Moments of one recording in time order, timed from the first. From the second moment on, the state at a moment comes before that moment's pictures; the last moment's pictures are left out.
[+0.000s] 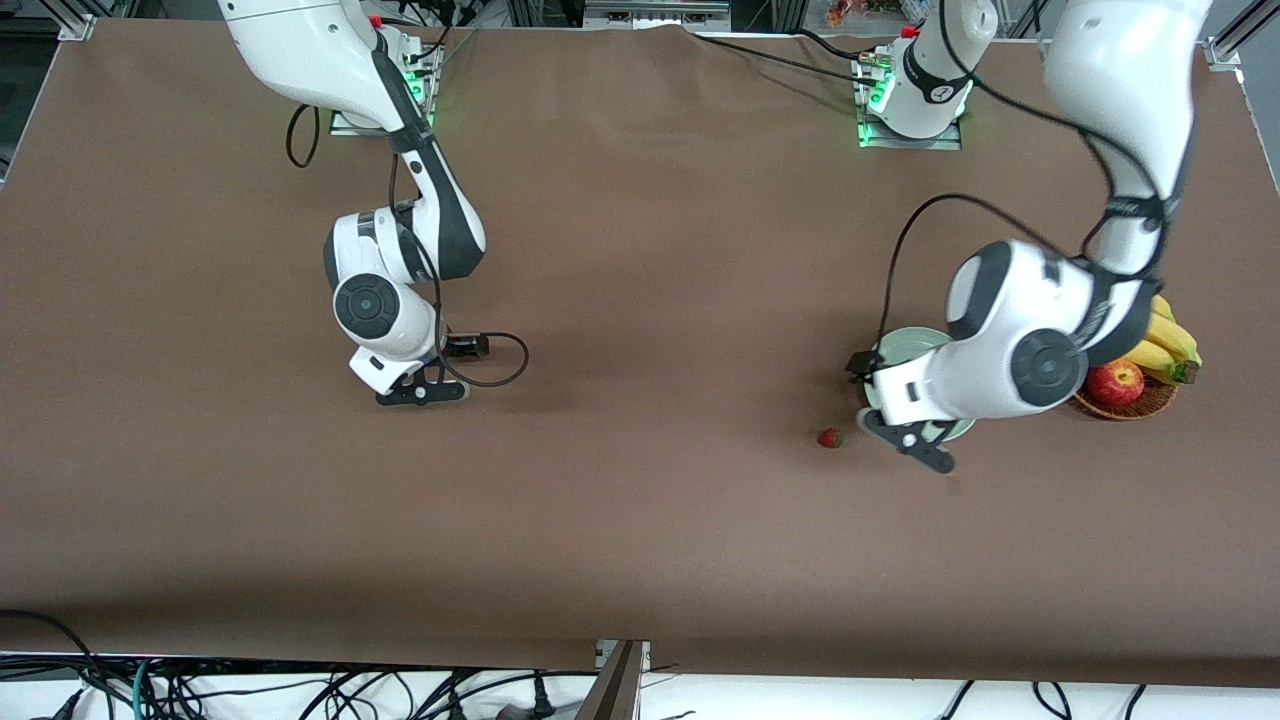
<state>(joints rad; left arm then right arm) -0.05 0.61 -0.24 -1.56 0.01 1.99 0.29 0.64 0.53 -0.30 -1.92 0.18 2.25 0.13</state>
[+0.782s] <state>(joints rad) -0.10 0.78 -0.24 -1.59 0.20 2.31 0.47 0.64 0.52 -0.32 -2.04 0.18 2.39 0.03</state>
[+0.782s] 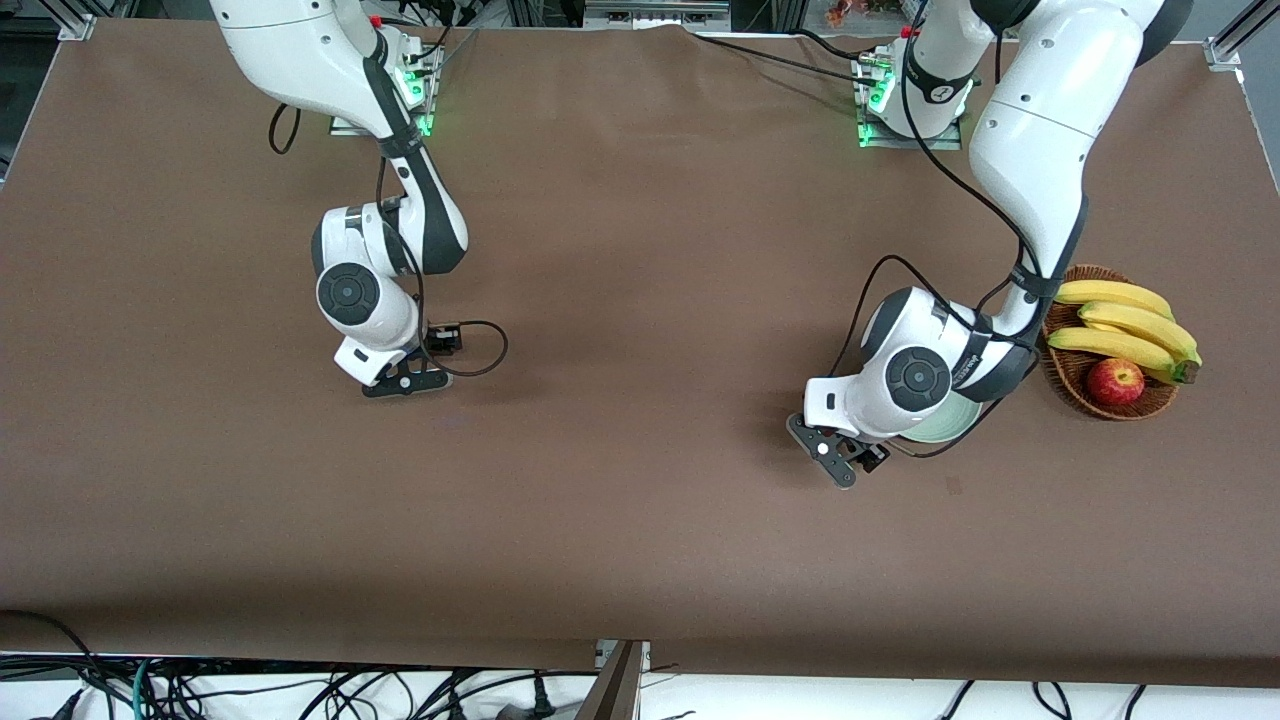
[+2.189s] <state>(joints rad) 0.04 0.57 -0.23 -1.60 0.20 1.86 0.60 0.68 0.65 -0.16 -1.59 0.50 2.19 0.44</state>
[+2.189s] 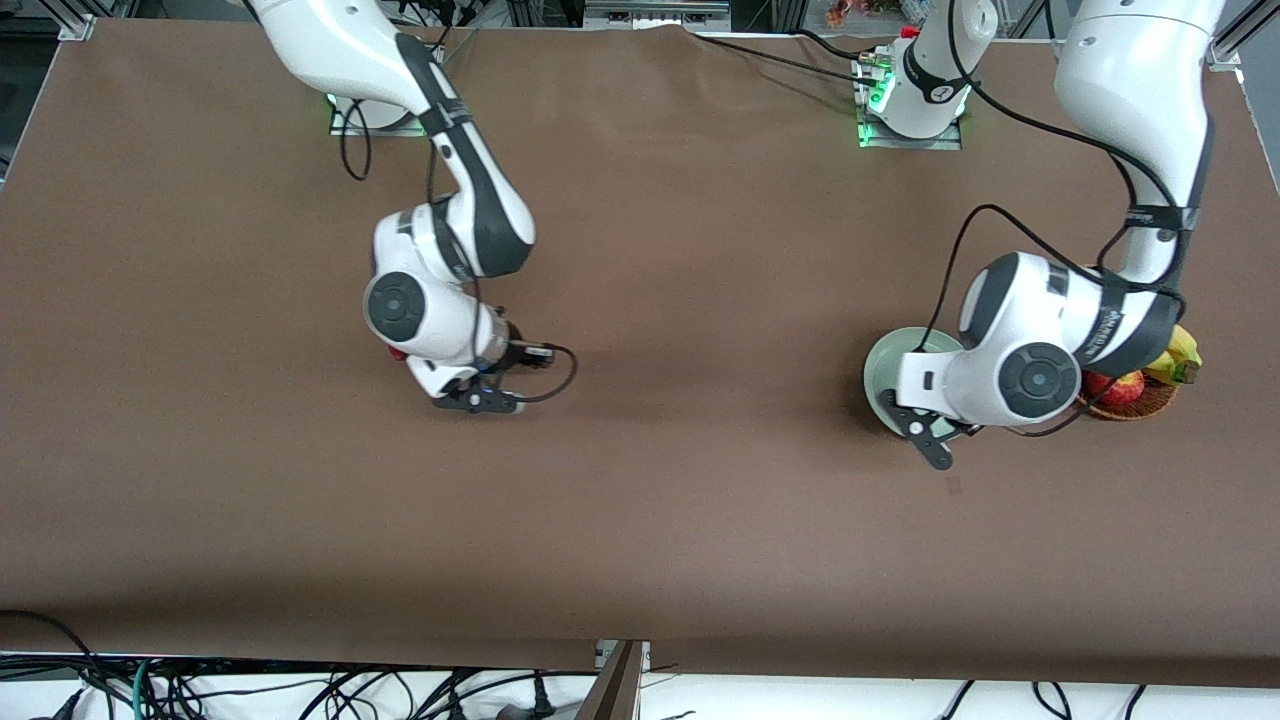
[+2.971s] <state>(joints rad) 0.14 0.55 -0.23 -1.82 0.23 2.15 0.62 0.91 0.92 -0.03 -1.28 0.51 2.58 1.17</state>
